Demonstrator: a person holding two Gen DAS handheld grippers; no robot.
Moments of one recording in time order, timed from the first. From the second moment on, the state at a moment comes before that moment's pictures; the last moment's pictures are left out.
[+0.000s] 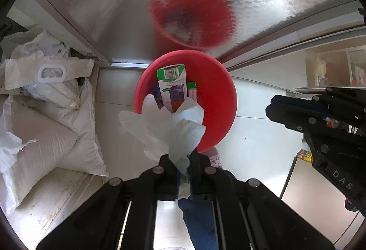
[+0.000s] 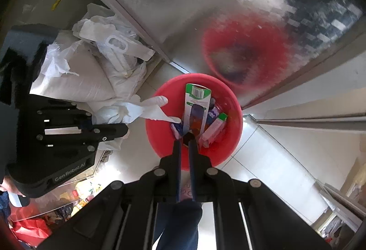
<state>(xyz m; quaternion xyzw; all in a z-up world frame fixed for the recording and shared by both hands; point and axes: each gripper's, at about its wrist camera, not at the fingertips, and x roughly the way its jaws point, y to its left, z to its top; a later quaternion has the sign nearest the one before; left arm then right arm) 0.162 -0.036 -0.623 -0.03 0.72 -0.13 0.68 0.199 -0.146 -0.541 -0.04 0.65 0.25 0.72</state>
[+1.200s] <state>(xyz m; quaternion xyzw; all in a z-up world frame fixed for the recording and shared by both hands) 0.138 -0.046 -0.487 0.01 0.65 -0.10 0.75 0.166 -0.168 -0.451 -0.07 0.62 0.26 0.74</state>
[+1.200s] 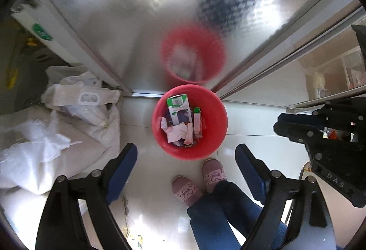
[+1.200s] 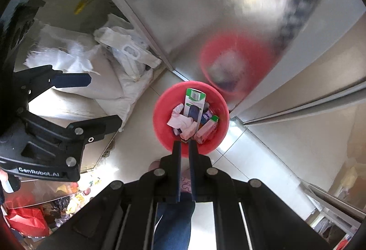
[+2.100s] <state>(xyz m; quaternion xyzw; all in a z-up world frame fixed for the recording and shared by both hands) 0.029 -0.035 -0.147 -0.03 0.50 -0.01 0.87 0.081 -0.209 -0.141 -0.06 0.46 0.25 0.85</state>
